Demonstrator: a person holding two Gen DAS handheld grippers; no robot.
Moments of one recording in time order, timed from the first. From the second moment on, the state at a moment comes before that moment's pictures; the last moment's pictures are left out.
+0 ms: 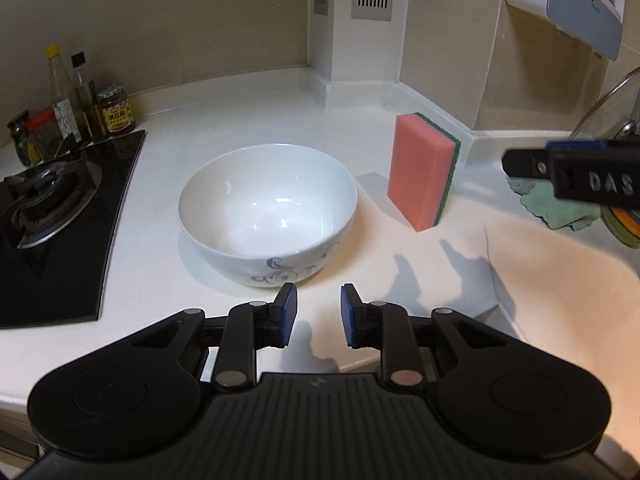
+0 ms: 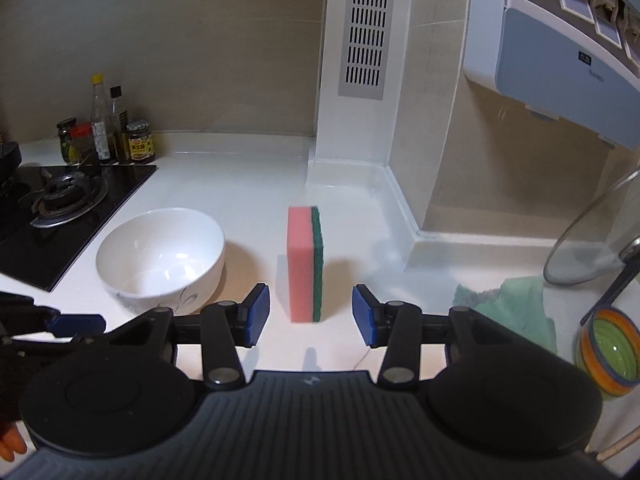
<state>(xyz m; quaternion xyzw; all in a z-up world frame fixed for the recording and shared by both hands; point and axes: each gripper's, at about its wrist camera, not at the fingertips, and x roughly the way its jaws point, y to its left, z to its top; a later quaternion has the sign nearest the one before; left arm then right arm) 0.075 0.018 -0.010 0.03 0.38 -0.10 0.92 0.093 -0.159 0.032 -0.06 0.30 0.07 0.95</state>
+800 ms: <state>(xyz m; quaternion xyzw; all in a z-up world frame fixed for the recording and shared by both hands) 0.138 0.100 0.002 -0.05 0.43 -0.04 0.90 0.228 -0.129 -0.013 -0.12 0.40 0.12 0.90</state>
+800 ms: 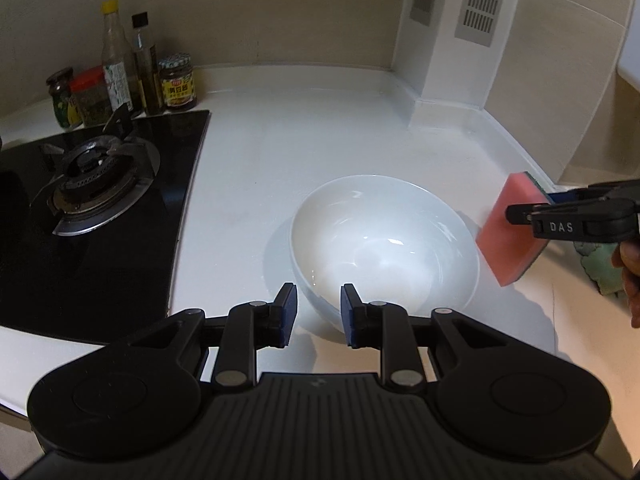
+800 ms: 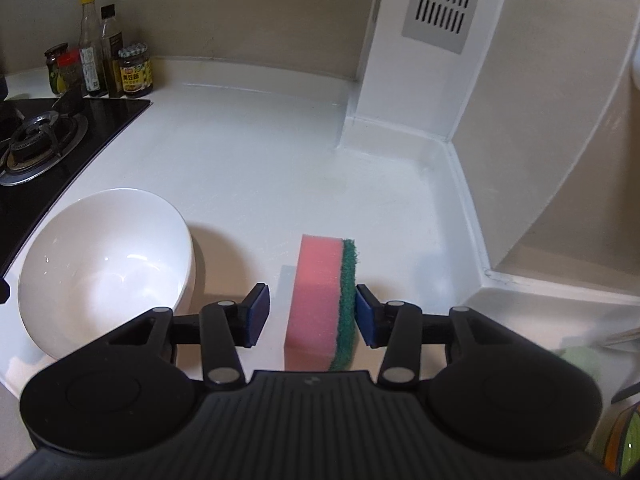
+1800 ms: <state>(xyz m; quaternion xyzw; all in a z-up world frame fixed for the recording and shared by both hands) 0.201 0.148 -0.023 -0.11 0.46 -0.11 0.87 0.157 -0.021 0.011 -0.33 0.26 0.47 0.77</state>
